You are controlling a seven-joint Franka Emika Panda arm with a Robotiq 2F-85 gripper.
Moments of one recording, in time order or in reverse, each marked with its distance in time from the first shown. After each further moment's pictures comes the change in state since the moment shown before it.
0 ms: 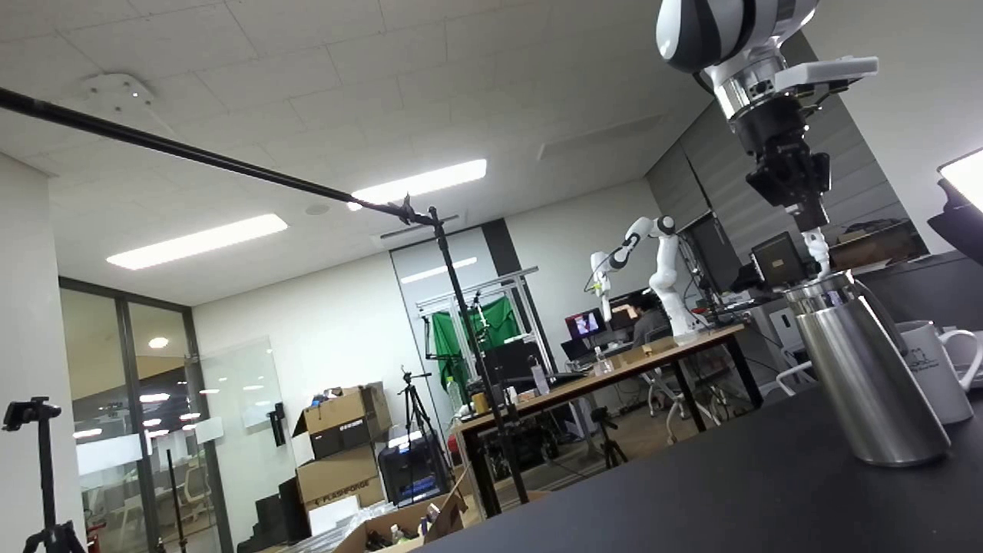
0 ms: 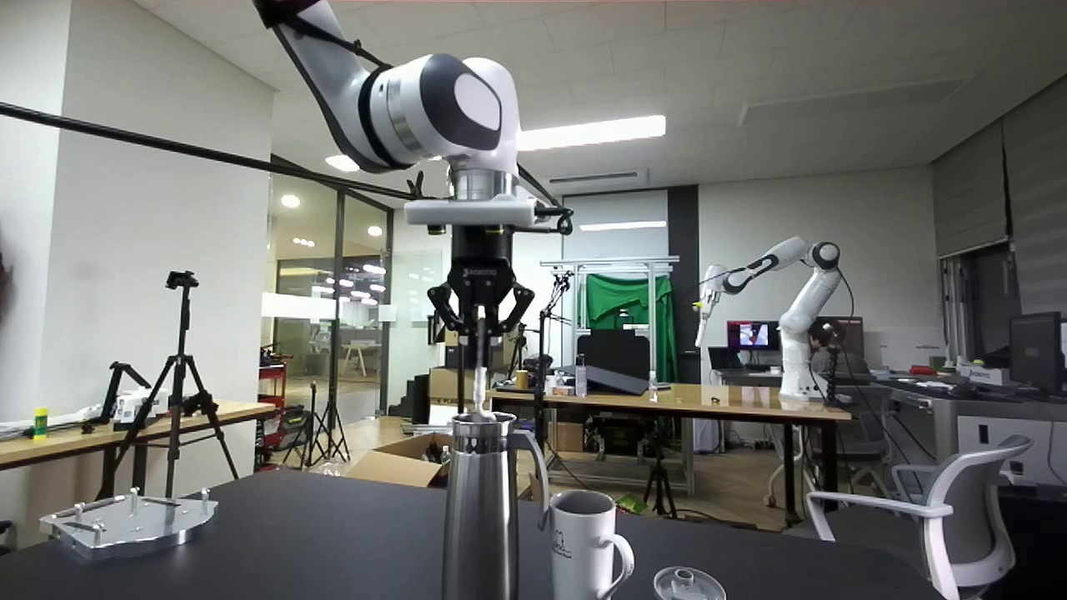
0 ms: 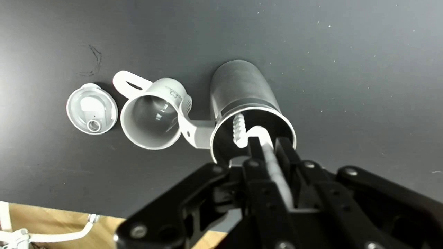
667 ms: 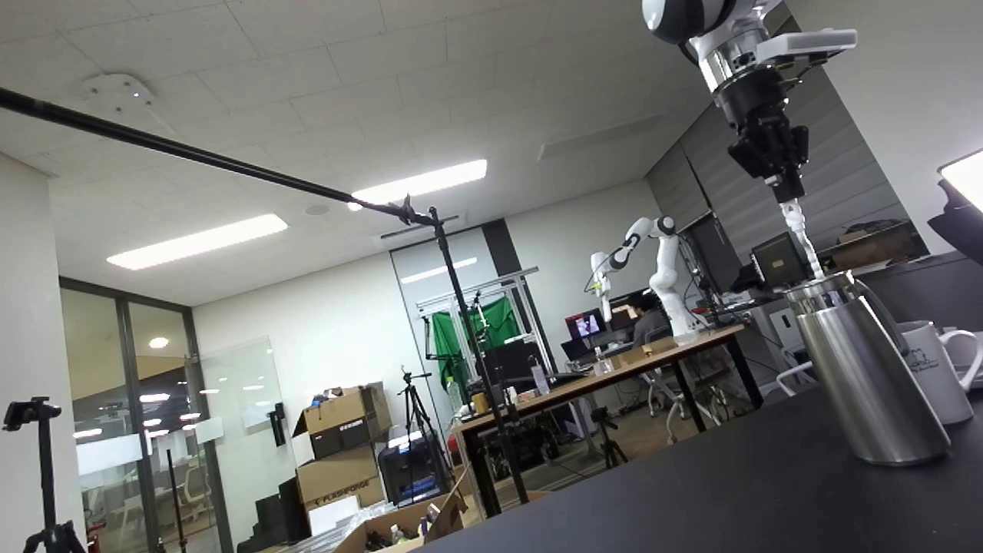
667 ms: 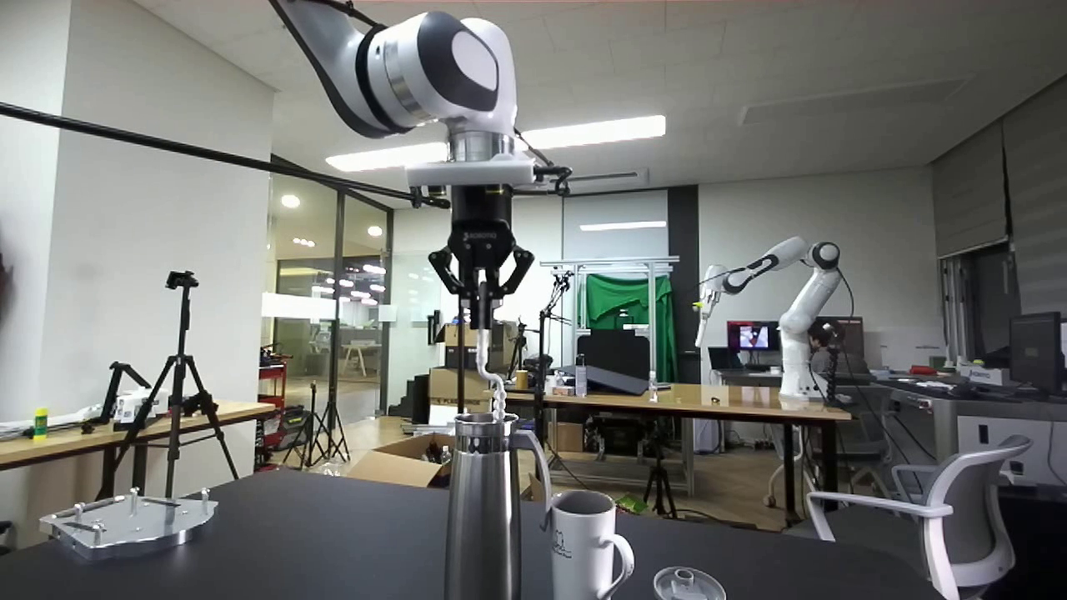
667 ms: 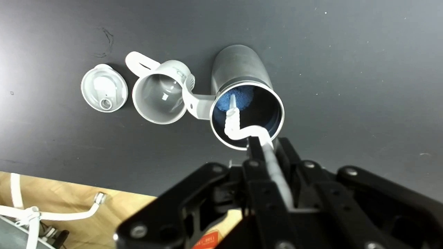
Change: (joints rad) arm 0.004 -0.054 0.001 0.045 -0.004 -0.059 -0.001
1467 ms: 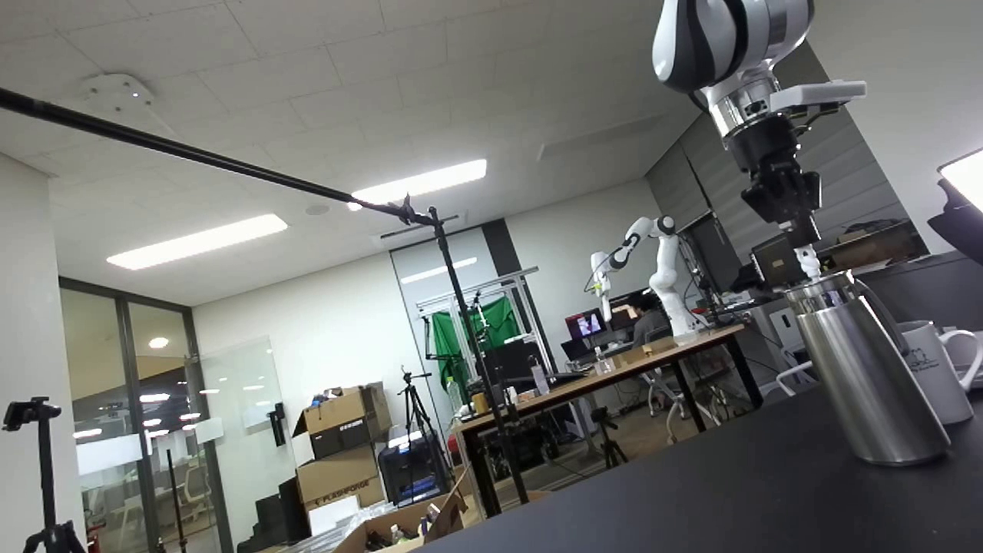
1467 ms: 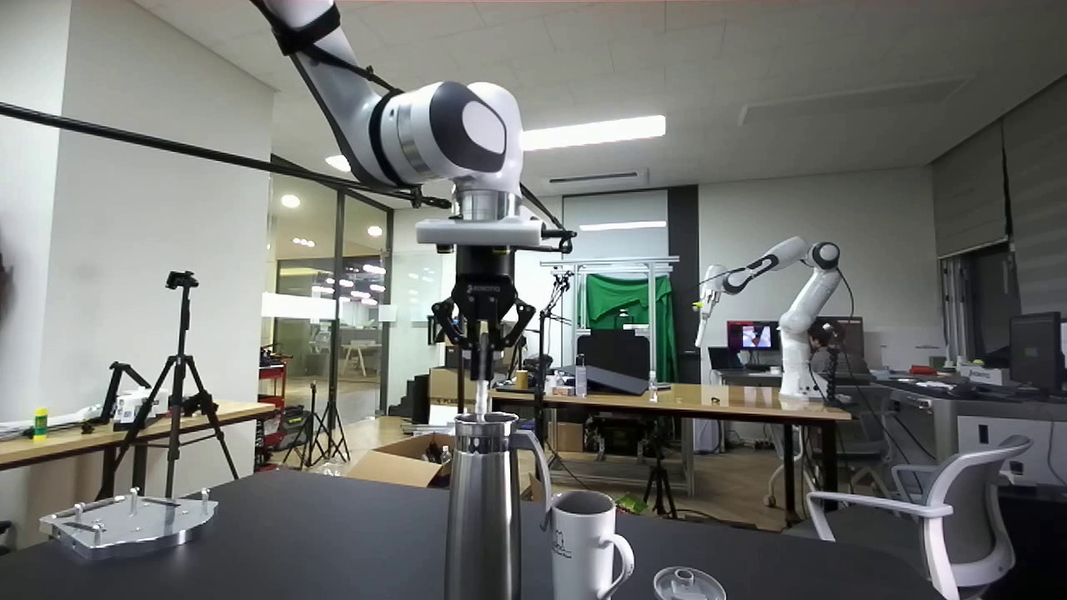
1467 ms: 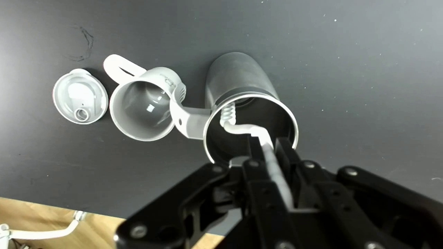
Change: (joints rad) arm -0.001 0.132 0.009 0.008 0.013 0.072 -0.041
